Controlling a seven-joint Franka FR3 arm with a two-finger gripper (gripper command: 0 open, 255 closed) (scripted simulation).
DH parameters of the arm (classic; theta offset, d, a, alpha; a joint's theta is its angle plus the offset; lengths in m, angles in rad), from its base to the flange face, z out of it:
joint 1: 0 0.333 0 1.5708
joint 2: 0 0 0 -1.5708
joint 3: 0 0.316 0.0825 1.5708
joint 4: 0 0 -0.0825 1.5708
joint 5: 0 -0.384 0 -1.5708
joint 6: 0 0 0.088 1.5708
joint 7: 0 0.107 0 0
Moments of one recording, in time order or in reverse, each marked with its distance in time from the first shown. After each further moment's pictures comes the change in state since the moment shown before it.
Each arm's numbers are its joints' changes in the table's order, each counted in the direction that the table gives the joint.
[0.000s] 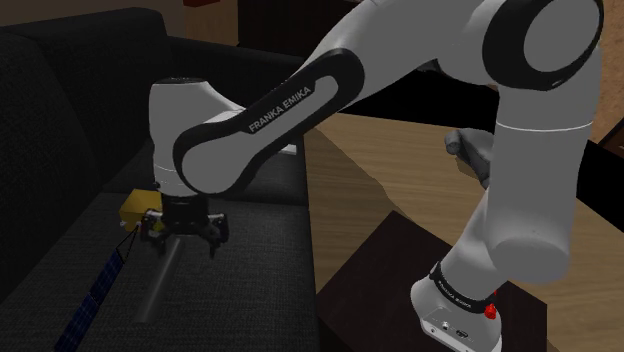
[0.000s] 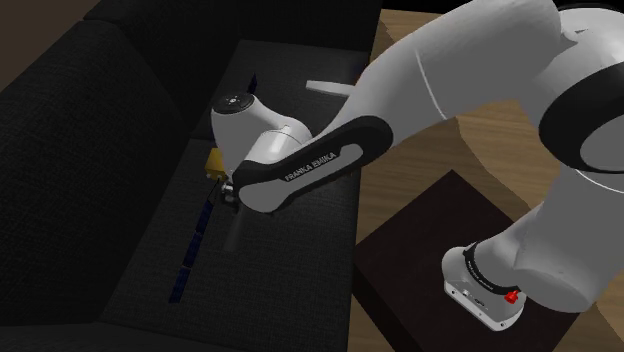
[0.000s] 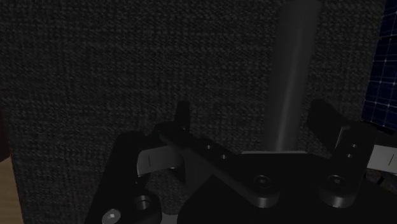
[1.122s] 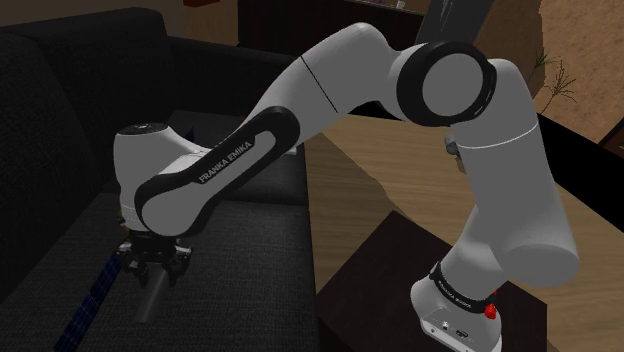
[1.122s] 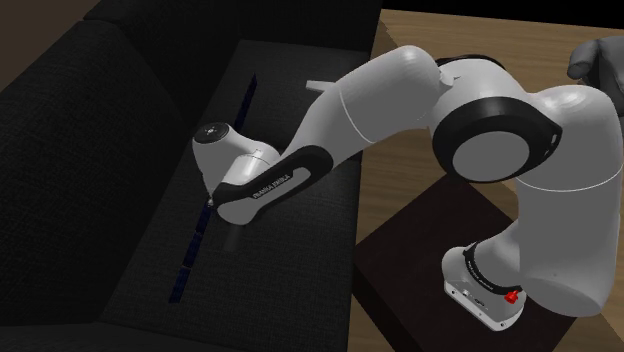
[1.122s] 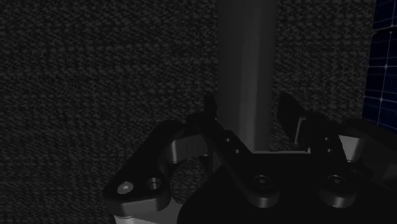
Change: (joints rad) arm 0.136 -0.313 -0.087 0.273 0.095 0.040 0.135
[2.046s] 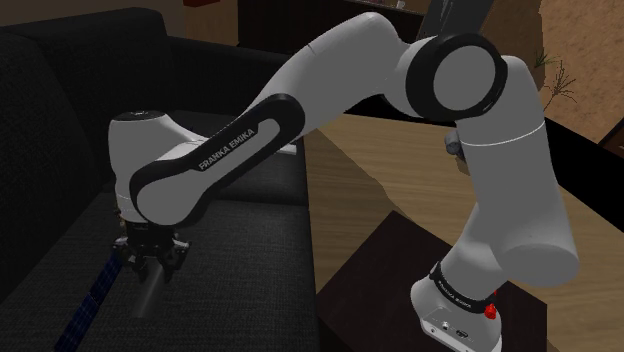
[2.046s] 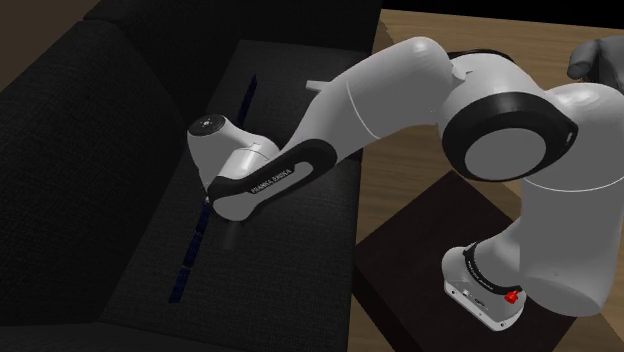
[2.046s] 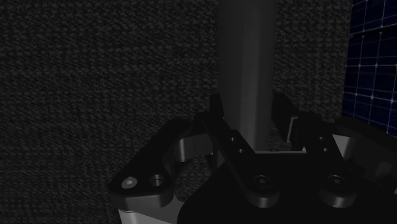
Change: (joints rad) arm -0.008 0.037 0.012 0.001 -0.012 -0.037 0.001
